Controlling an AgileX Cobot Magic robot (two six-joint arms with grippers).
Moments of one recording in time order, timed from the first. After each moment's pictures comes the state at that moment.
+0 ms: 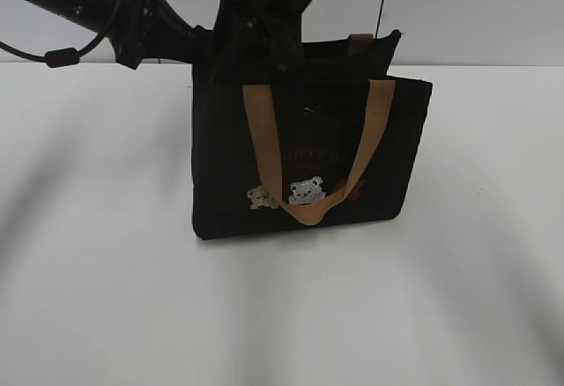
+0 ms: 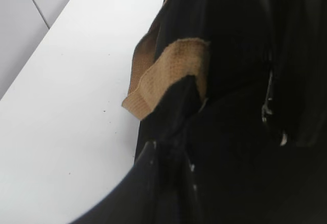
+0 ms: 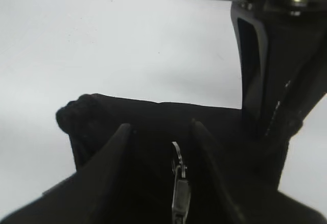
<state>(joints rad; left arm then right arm) -0.17 1.94 -1.53 -1.05 0.99 1.74 0.52 2.14 -2.05 0.59 1.21 -1.46</state>
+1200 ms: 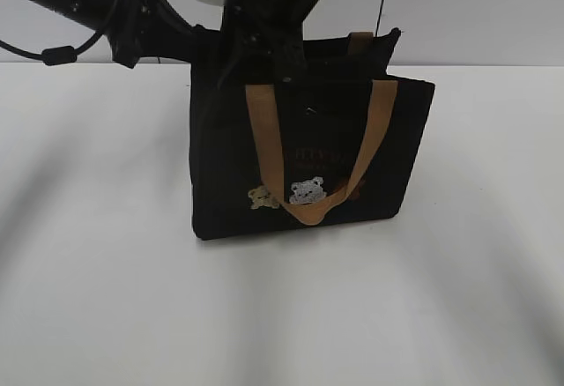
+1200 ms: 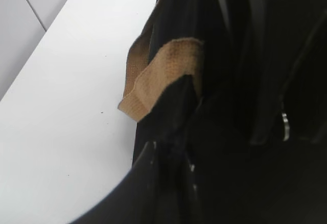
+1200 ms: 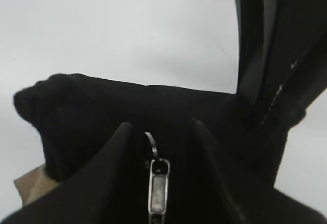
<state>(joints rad) -0.17 1.93 -1.53 -1.04 1.01 1.74 0.52 2.16 -2.05 0.50 1.19 -1.49</state>
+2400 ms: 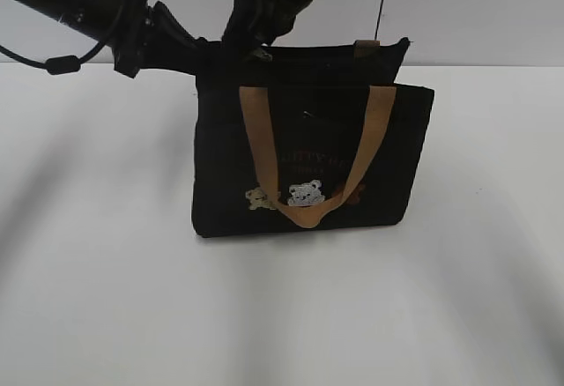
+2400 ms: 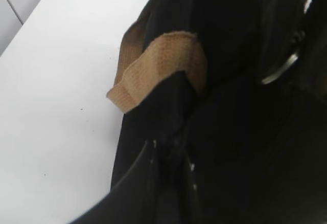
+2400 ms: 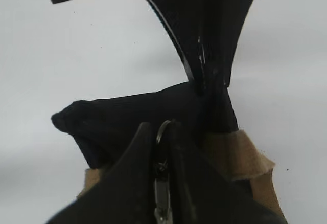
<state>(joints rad) -0.17 1.96 -1.54 -1.03 1.03 1.73 0.52 2.09 -2.05 0.49 1.18 -1.03</state>
